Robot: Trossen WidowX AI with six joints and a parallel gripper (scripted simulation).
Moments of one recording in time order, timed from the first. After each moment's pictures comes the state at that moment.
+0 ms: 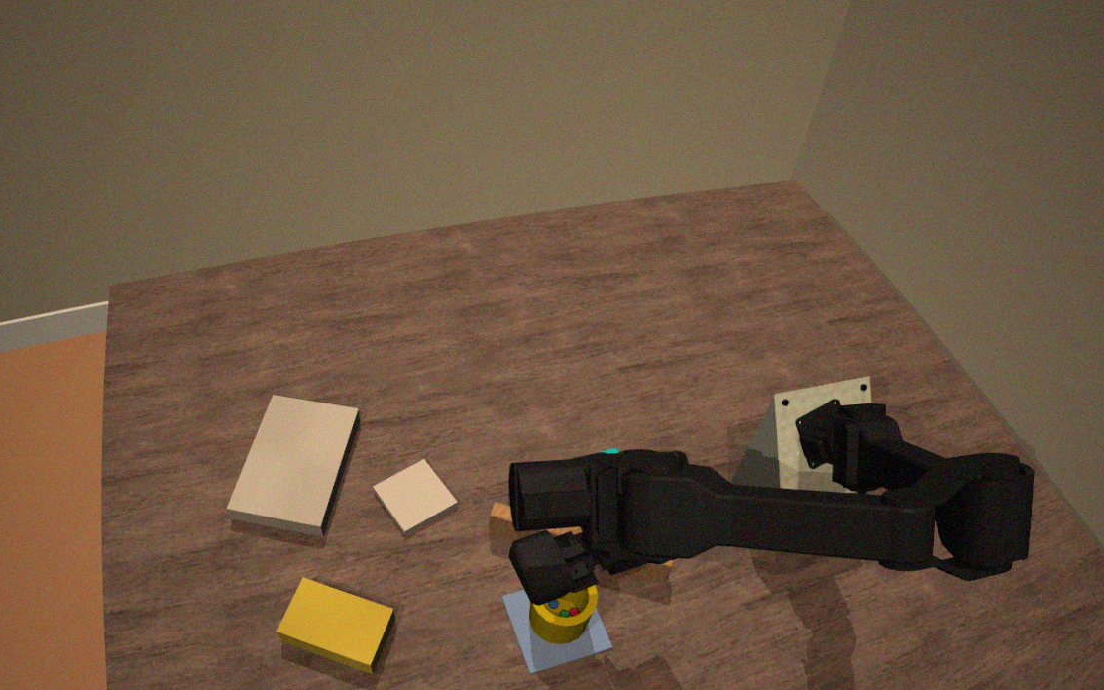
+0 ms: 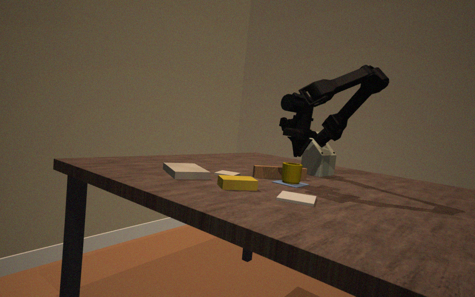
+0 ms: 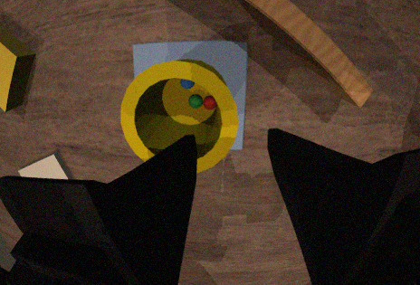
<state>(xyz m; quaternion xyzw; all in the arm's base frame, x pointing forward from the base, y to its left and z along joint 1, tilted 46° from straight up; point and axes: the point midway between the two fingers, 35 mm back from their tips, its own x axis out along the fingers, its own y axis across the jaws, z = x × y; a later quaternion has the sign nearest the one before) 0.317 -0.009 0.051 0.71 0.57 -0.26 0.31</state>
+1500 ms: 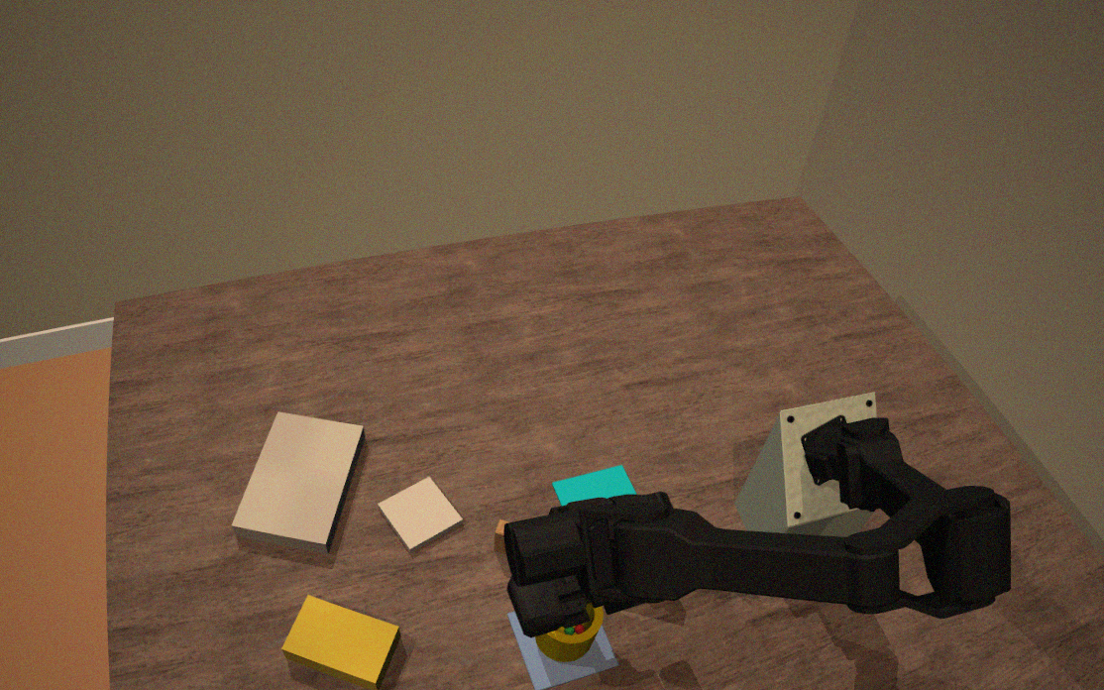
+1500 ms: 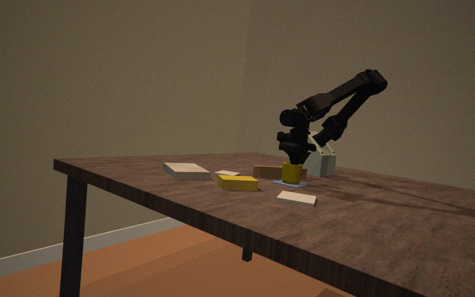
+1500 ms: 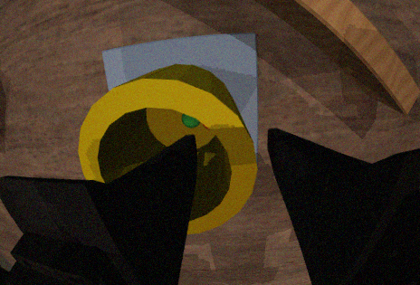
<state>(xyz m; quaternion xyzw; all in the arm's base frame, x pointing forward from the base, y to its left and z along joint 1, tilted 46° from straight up) 0.329 0.025 0.015 0.73 0.57 -0.27 0.27</state>
